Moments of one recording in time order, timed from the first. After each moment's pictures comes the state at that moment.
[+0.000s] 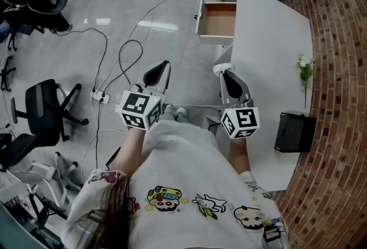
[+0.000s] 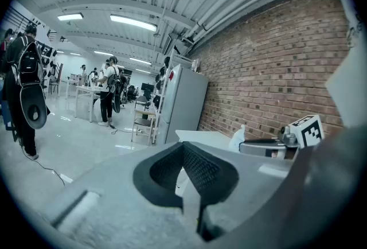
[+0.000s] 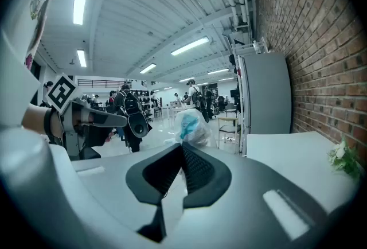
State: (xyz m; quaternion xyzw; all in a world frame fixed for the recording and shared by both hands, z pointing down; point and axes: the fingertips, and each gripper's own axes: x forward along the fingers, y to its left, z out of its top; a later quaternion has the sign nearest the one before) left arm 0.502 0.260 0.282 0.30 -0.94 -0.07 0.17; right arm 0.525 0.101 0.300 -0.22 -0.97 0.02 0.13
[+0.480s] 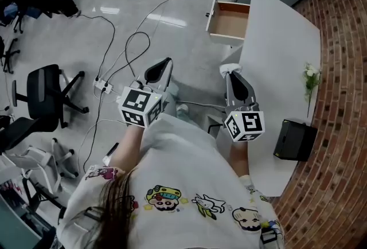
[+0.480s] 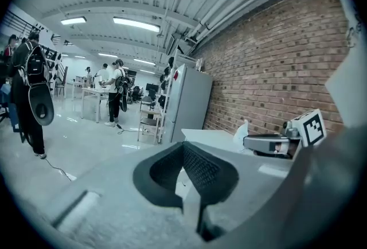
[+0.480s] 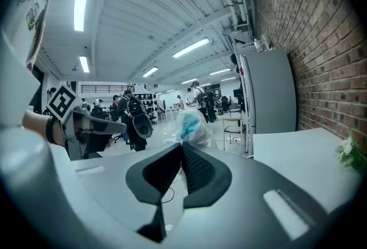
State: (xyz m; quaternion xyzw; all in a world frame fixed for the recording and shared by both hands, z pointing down) left arm 0.505 0.280 0.285 0.29 -0.94 -0.06 0.17; right arm 0.527 0.111 0.291 -0.22 -0.97 0.04 0.13
